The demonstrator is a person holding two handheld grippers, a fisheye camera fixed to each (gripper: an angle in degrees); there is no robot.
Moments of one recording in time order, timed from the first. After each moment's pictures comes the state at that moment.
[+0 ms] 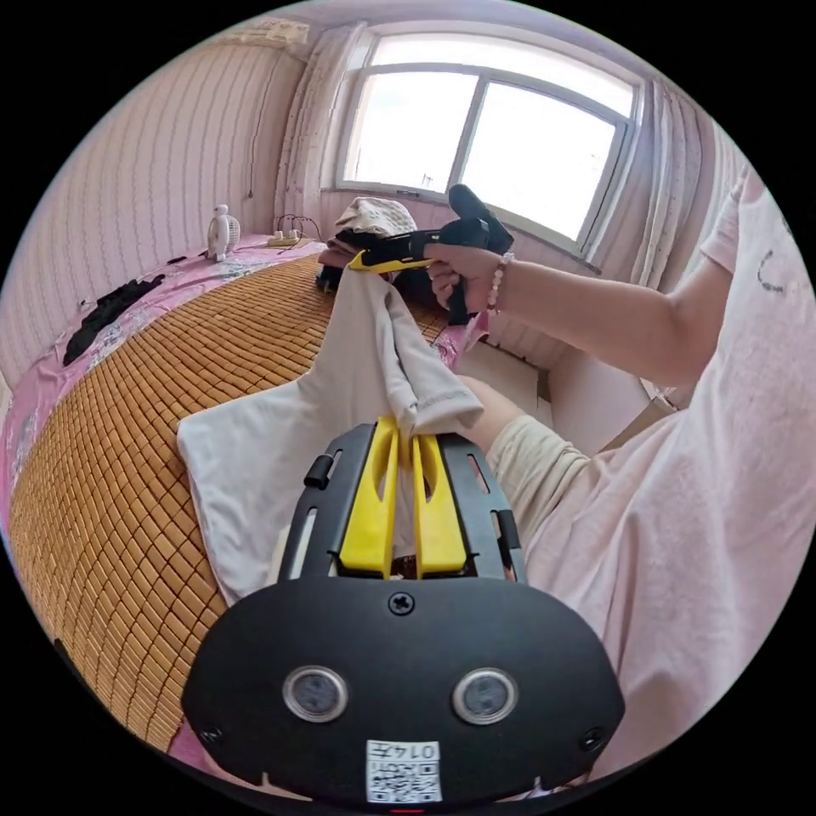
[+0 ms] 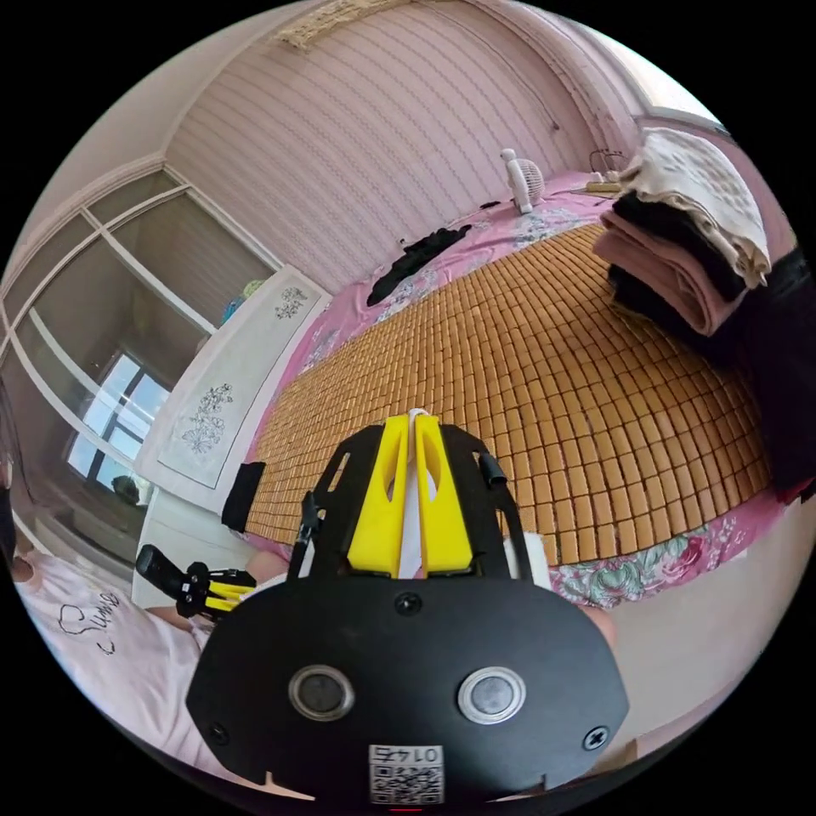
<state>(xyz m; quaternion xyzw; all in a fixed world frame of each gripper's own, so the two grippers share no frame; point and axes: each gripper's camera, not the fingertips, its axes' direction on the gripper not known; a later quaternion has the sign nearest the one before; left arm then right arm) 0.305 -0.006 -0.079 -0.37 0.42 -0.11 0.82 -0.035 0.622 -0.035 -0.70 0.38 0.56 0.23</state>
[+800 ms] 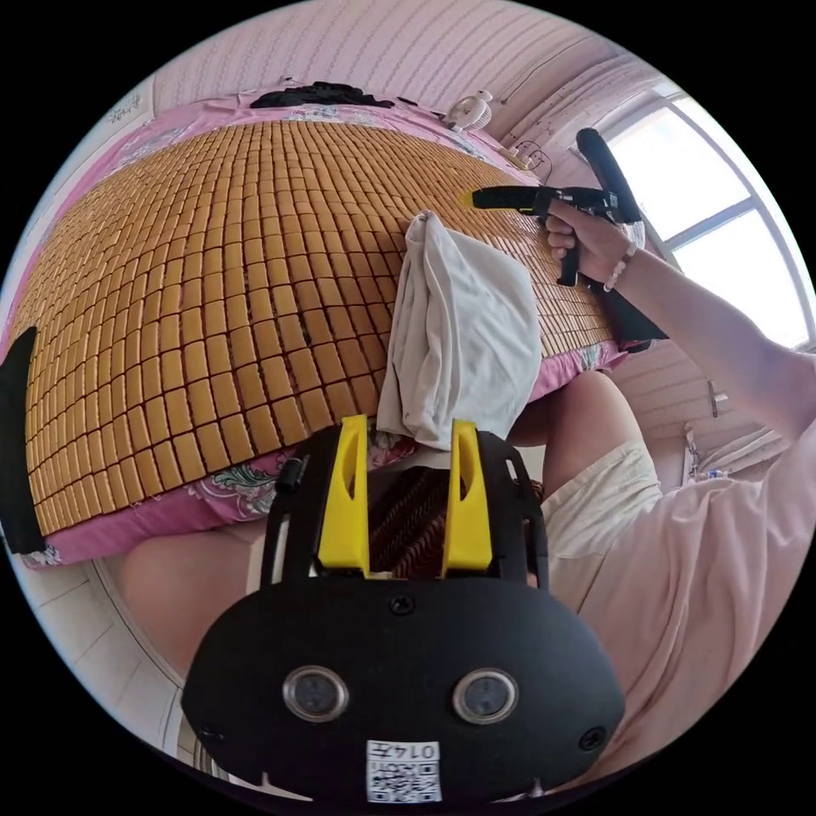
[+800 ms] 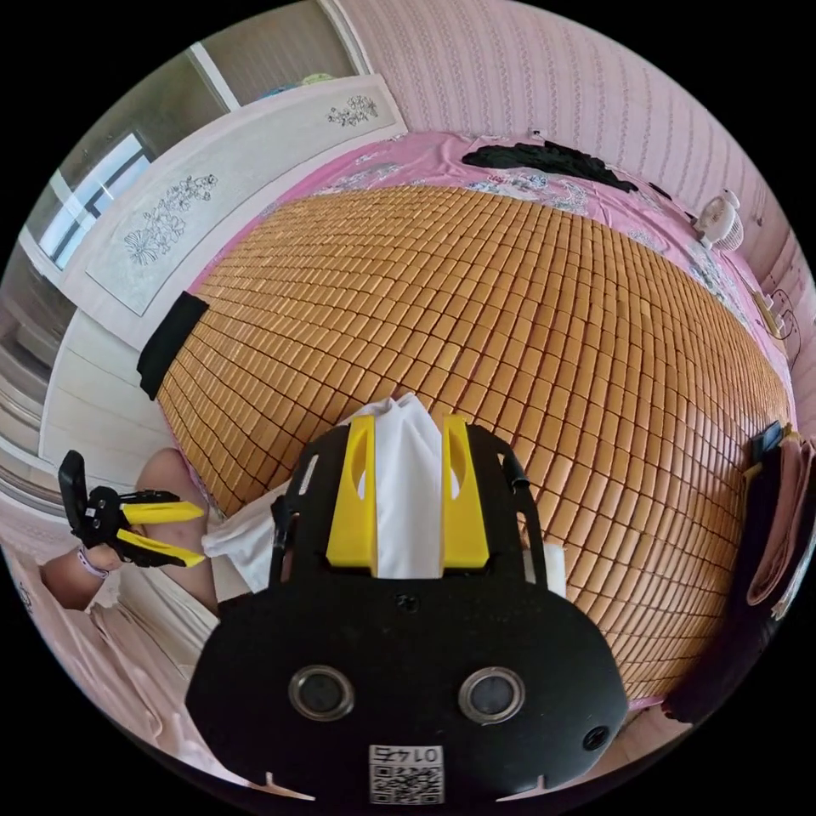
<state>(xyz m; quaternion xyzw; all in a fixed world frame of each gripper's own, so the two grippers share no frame) 0.130 0.150 -0.096 -0.60 0.22 -0.31 0.70 -0.207 0.920 0.031 -0.86 0.10 0.48 0.15</state>
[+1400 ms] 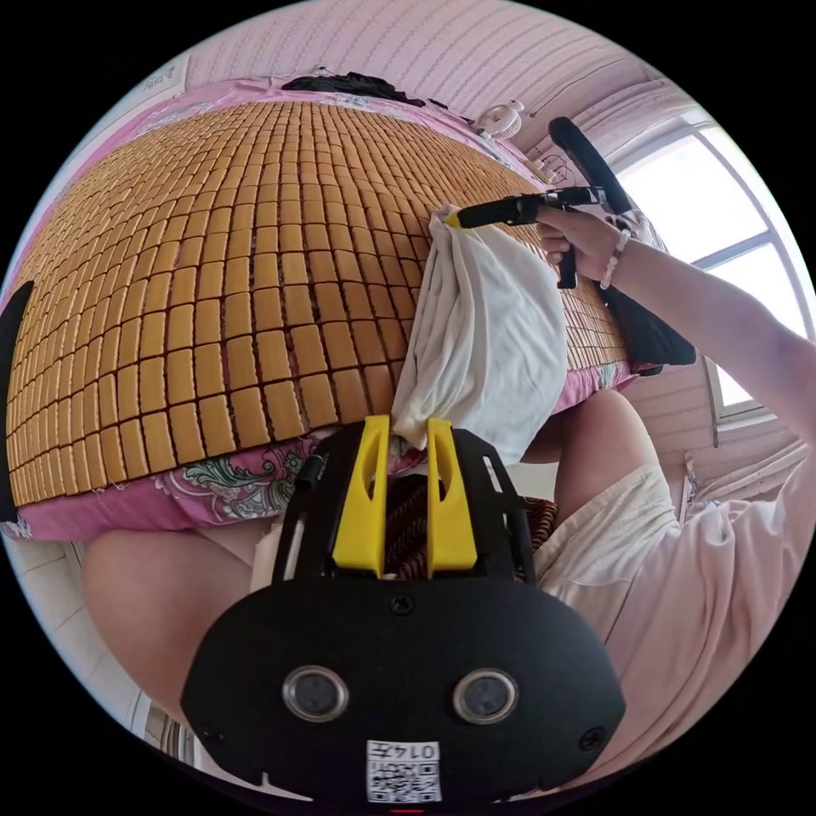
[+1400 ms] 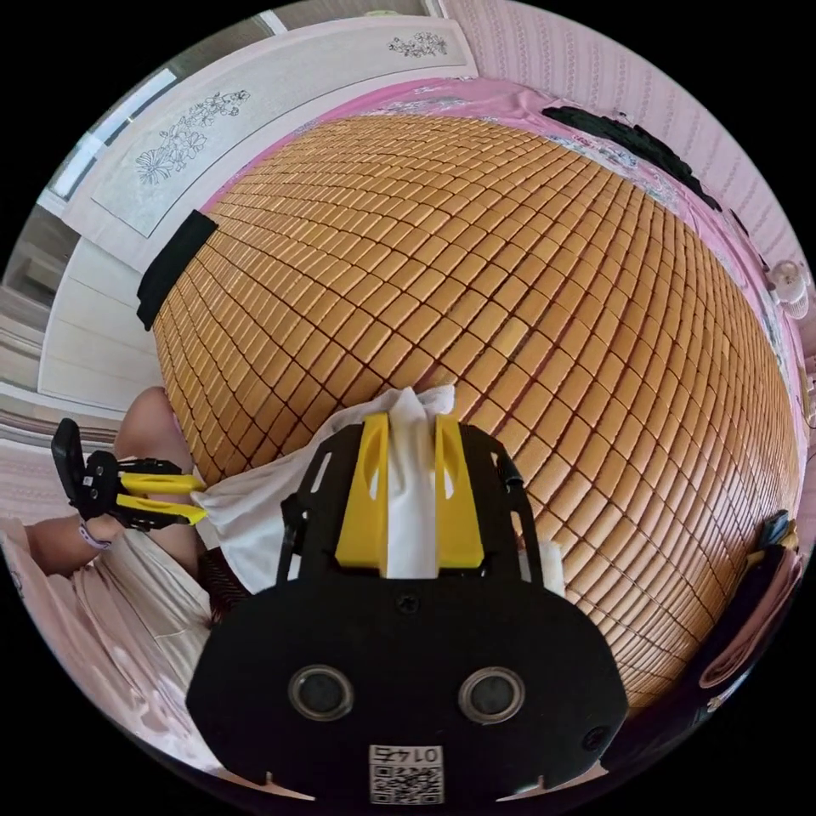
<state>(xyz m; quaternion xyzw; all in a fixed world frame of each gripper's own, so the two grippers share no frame) 0.122 0.181 -0.108 -0.60 0.20 -0.35 0.69 -0.280 1.004 0.033 -0.85 -0.02 0.51 0.11</state>
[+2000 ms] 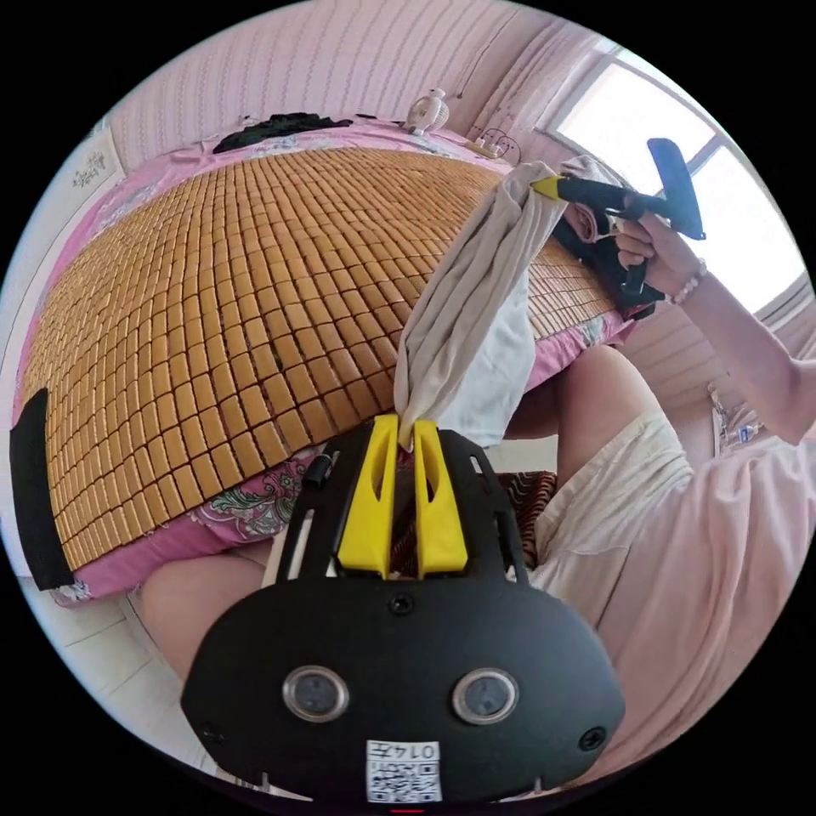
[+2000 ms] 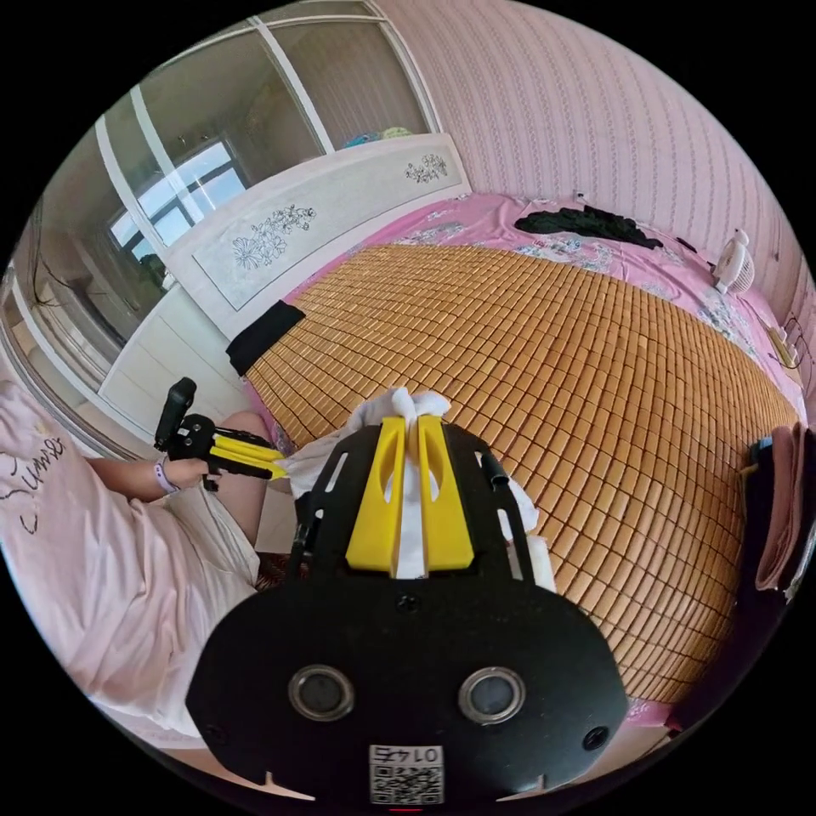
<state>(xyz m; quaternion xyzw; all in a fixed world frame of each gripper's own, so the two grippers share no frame) 0.141 0.113 -0.139 -0.58 0.22 -0.23 0.75 -0.193 0.827 0.096 -0.79 0.09 0.53 0.29</state>
